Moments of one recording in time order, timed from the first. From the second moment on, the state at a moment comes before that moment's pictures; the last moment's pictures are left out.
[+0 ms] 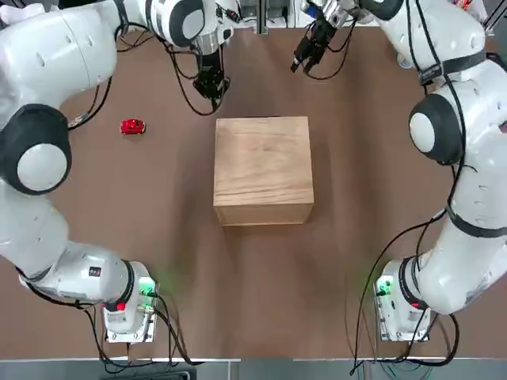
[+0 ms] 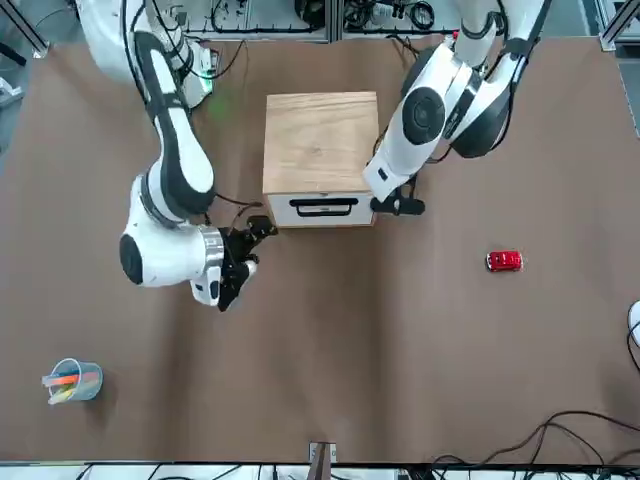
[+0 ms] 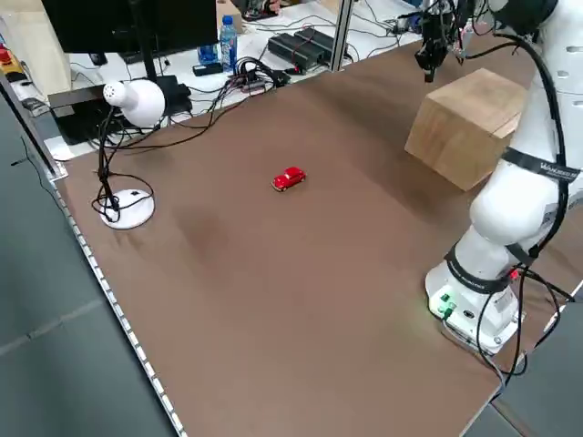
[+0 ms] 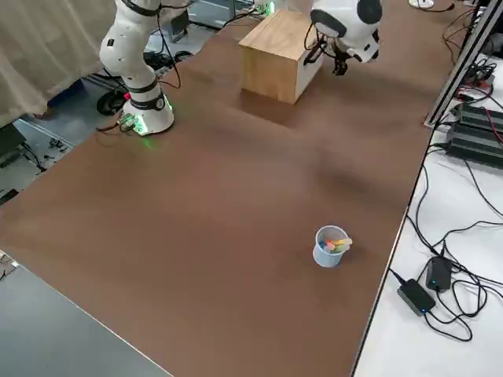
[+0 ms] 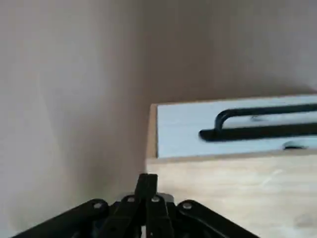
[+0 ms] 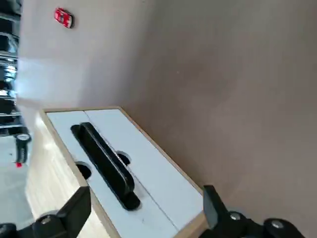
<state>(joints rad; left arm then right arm) -0.13 0.29 -0.55 -1.74 -0.01 1.82 -0.62 0.46 0.60 -0.14 -1.42 0.83 1.77 -0.51</state>
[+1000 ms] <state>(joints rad) -0.14 0.38 -0.59 -1.73 -0.01 1.85 -0.70 0.47 0.78 -0.10 -1.41 1.07 1.66 -0.92</state>
